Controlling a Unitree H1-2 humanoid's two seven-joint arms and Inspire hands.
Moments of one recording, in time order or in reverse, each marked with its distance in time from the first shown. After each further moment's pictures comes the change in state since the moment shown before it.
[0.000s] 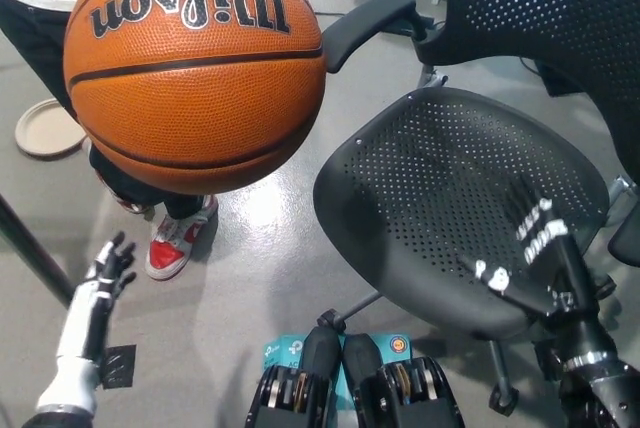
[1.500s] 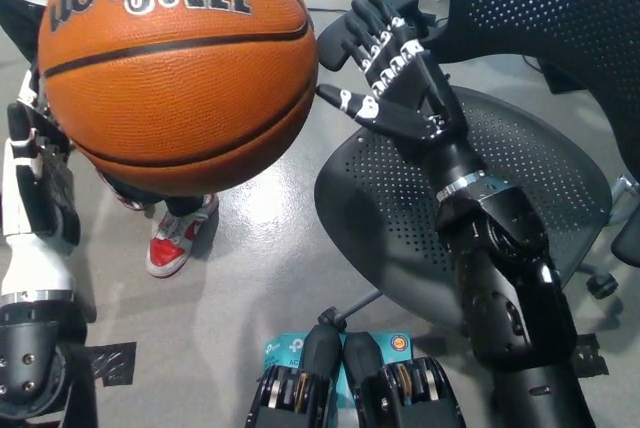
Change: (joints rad) left_arm -0.239 -0.087 0.094 -0.299 -0.066 0.132 0.064; right_arm -0.473 0.168 0.012 0.158 0.190 0.216 0.076
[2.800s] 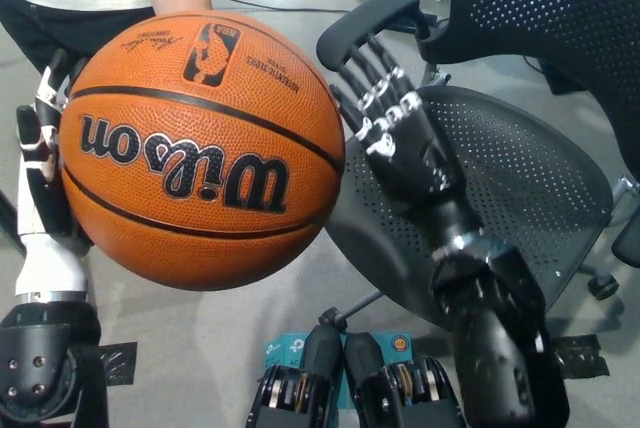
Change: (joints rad) left_arm 0.004 -0.016 -0.034 -0.044 -0.014 0.031 0.000; right_arm 0.193 0.078 0.017 -0.169 0.136 0.074 0.043
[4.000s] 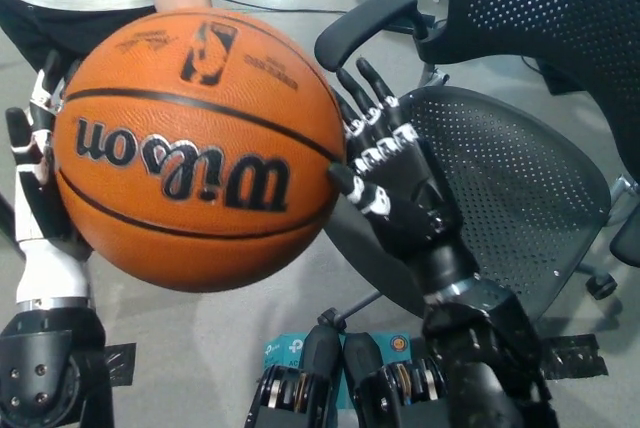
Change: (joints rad) left_arm 0.014 -0.027 -0.011 -0.056 -0.005 0.042 0.040; right_arm 0.090 0.031 0.108 -0.112 -0.005 -0.026 -0.003
